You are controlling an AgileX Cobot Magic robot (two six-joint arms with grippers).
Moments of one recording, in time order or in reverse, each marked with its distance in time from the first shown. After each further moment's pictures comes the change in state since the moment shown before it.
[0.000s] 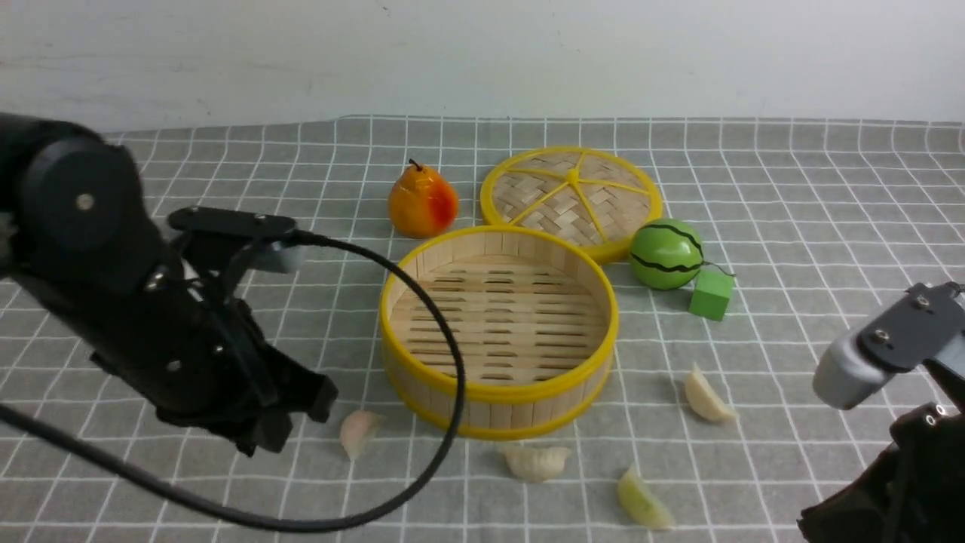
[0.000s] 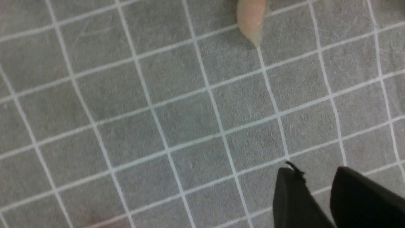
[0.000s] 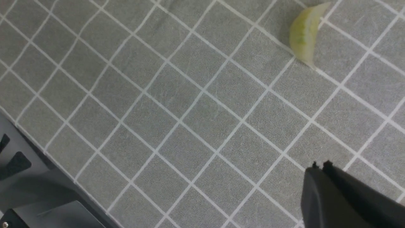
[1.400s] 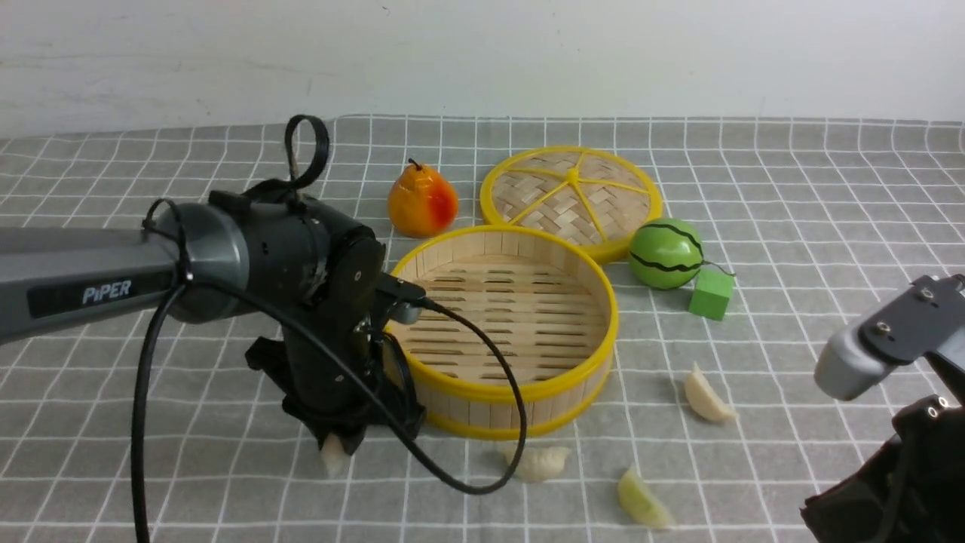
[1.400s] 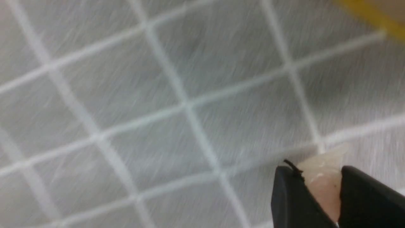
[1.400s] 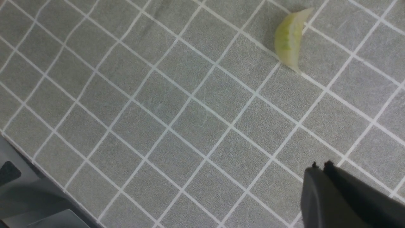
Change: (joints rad) right arm 0.000 0.001 -0.001 -0.018 -0.016 0.024; left arm -0.079 0.429 -0.203 0.226 -0.062 -0.103
